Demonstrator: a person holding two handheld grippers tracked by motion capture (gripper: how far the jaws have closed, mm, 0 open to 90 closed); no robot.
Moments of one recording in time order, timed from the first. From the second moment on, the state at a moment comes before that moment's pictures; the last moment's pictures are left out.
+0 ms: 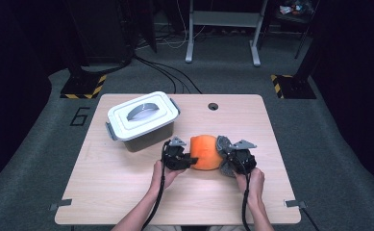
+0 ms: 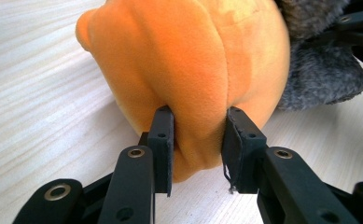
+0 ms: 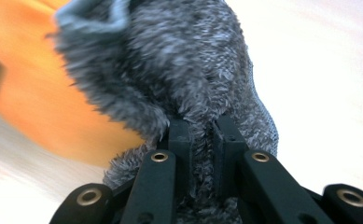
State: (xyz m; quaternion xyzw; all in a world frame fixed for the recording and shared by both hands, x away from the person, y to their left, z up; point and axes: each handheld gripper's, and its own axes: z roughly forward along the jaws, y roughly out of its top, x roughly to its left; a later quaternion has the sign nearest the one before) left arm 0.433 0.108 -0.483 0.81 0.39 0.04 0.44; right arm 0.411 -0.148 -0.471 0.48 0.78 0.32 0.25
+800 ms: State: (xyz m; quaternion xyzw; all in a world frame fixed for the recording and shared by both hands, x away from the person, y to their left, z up) left arm 0.430 0.106 -0.481 0.82 0.37 0.06 0.44; right arm 0.395 -0.086 -0.440 0.38 0.81 0.36 0.27
